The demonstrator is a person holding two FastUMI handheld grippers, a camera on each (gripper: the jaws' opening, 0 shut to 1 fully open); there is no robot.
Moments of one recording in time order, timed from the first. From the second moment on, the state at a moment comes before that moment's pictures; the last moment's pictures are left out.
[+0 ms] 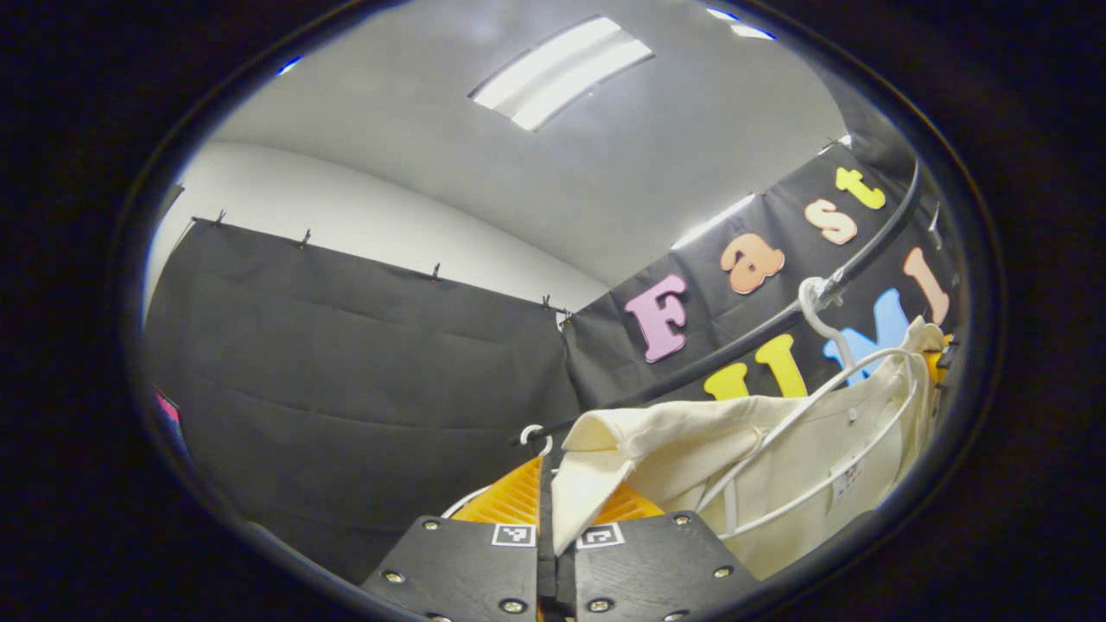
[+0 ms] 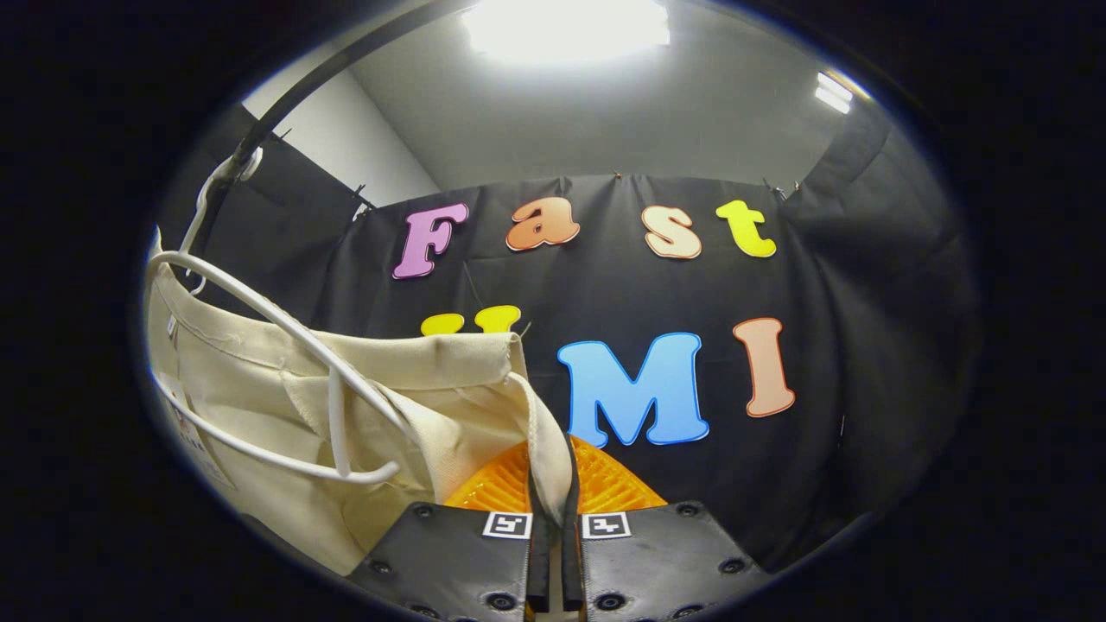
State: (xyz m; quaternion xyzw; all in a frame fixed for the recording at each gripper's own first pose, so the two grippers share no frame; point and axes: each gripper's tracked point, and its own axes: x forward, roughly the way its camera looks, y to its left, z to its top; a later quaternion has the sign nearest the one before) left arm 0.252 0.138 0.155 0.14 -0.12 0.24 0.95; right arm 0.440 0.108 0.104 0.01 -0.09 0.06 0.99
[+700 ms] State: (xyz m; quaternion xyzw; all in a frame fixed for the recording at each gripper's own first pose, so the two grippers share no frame) left arm 0.273 0.164 0.131 0.12 -0.13 0.18 0.97; right arm 0.462 0.136 0.059 -0.03 -0.06 0.11 0.99
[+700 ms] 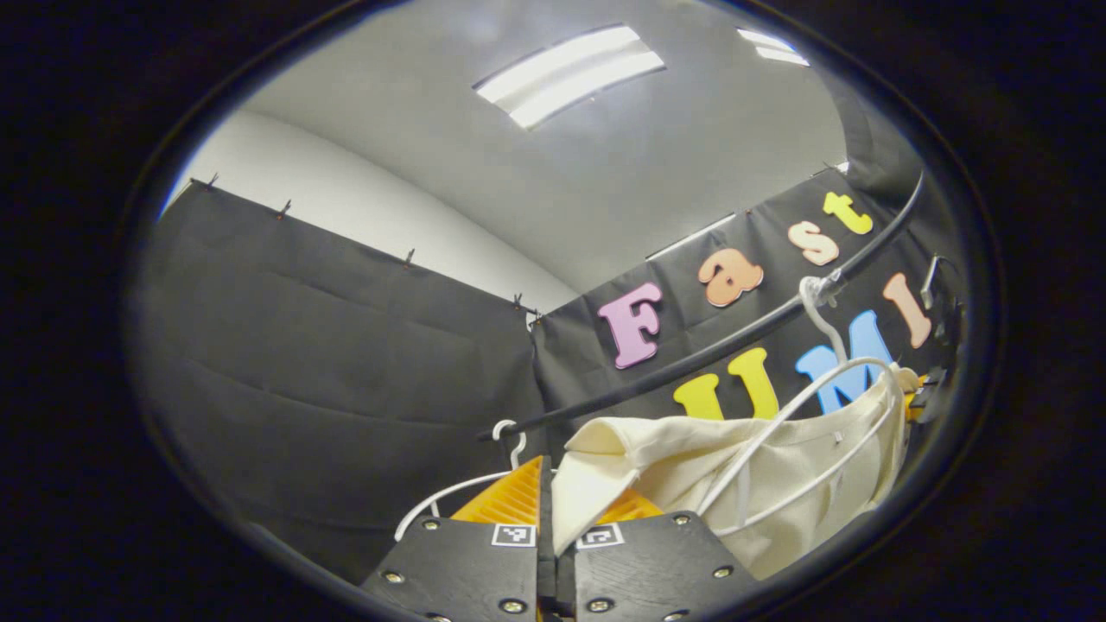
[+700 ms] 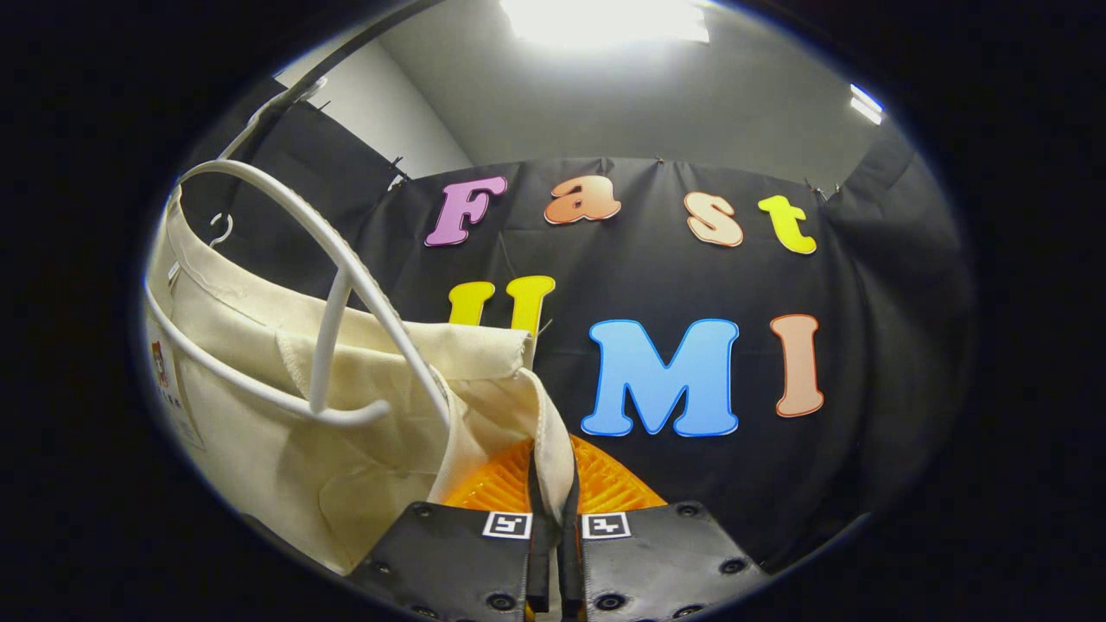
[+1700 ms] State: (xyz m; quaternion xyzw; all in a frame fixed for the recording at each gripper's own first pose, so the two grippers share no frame) left arm 0.235 0.170 0.045 0.10 -0.07 0.16 0.98; right arm 0.390 0.168 -0.029 -0.07 0.00 0.14 0.99
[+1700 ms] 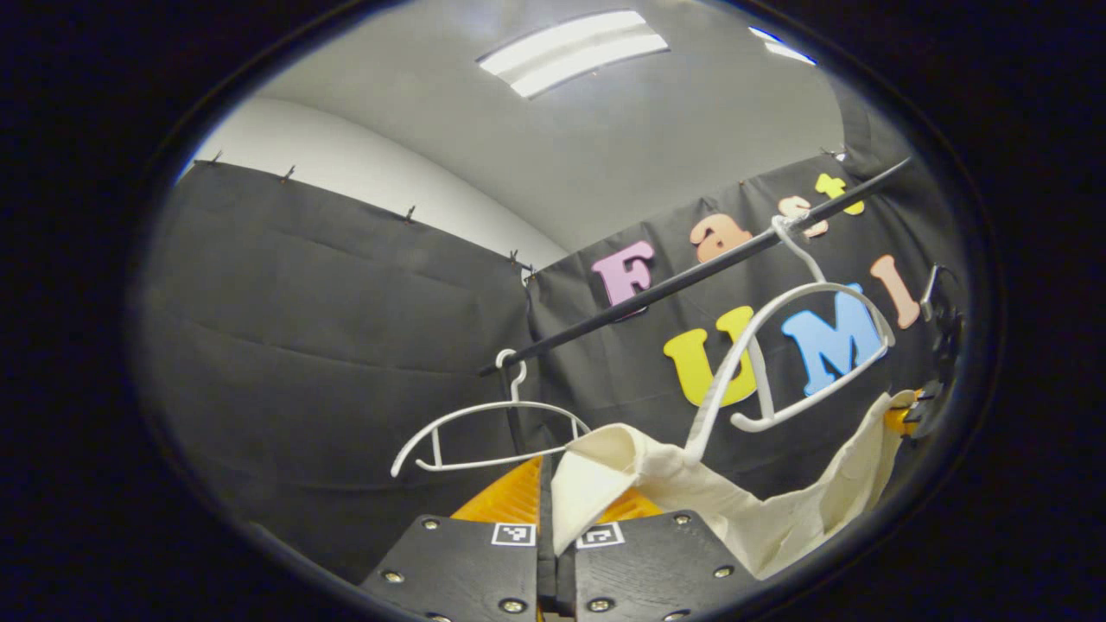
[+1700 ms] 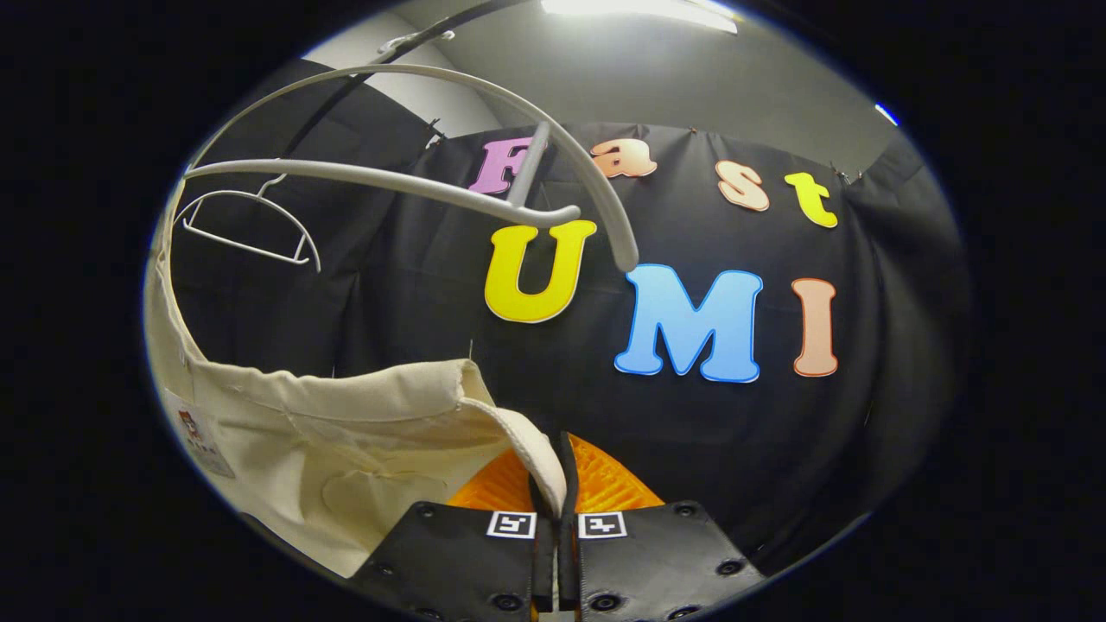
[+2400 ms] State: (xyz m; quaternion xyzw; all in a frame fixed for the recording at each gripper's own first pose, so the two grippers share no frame) left arm 0.176 0.131 0.014 0.04 -0.03 0.09 1.00; right arm 0.241 0.199 0.018 -0.04 -0.02 0.18 0.98
